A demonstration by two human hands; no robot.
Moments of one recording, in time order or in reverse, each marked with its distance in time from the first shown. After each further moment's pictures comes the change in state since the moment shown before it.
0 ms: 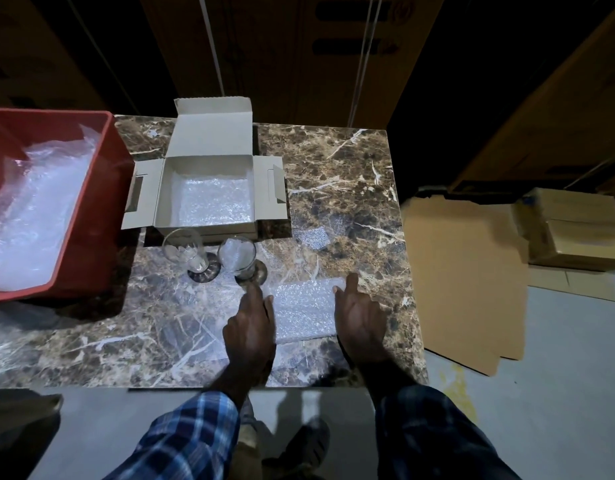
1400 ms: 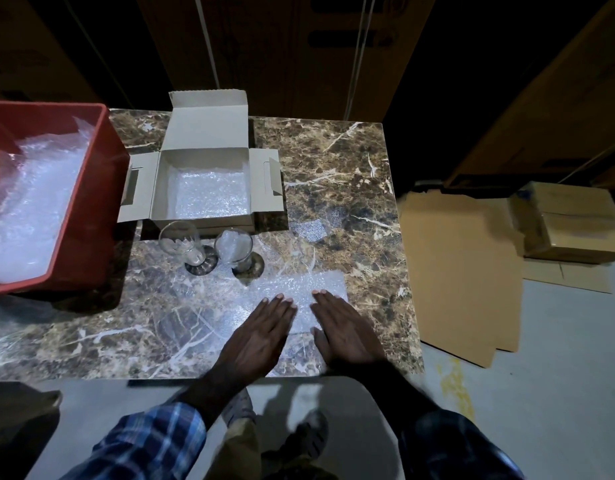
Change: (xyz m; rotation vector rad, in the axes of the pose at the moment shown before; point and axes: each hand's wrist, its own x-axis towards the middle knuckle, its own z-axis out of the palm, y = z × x) left_hand -0.017 -0.043 0.015 0.120 -0.173 0.878; right_hand -0.035 0.035 0.021 -0.048 -0.030 -0.673
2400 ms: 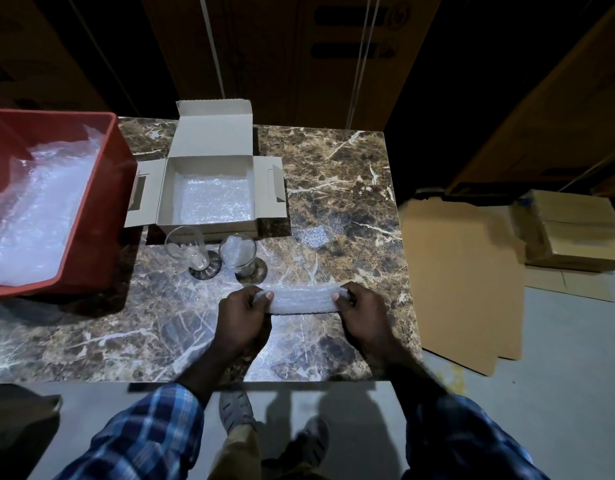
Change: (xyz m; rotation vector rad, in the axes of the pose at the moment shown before) left_hand 0.031 -0.017 -0.048 -0.854 0.182 -0.957; right_hand 0.035 0.012 -0.036 0.578 0.092 0.682
